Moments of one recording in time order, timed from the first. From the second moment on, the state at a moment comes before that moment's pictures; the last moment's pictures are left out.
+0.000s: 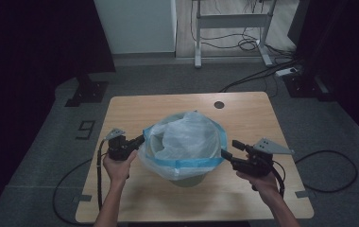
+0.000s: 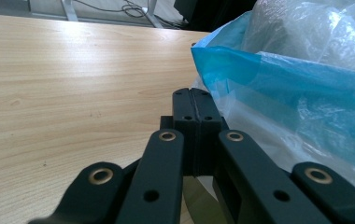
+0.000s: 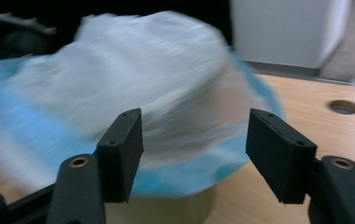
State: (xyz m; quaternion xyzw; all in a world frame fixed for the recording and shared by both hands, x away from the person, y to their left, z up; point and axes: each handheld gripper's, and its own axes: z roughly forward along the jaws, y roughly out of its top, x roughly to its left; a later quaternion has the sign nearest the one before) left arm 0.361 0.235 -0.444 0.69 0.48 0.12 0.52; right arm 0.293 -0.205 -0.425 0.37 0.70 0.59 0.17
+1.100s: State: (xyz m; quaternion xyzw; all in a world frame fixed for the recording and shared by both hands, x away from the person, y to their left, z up) left arm 0.357 0.235 -0.448 0.70 0.48 0.12 0.51; right arm 0.279 -0.182 -0.473 0.27 0.74 0.60 0.13
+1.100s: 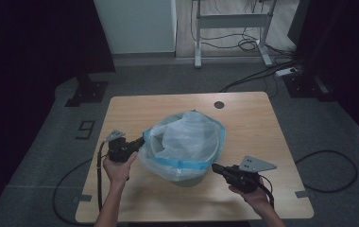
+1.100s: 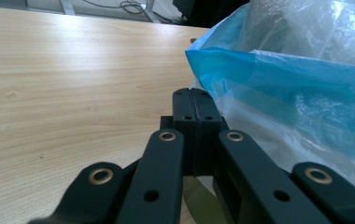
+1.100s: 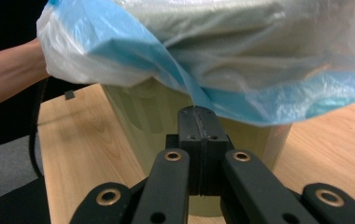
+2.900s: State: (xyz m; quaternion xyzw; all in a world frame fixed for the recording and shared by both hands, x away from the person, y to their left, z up) left arm 0.358 0.231 -0.447 0.70 0.49 0.11 0.51; right arm 0.270 -0.176 -0.457 0.20 0.76 0.59 0.19
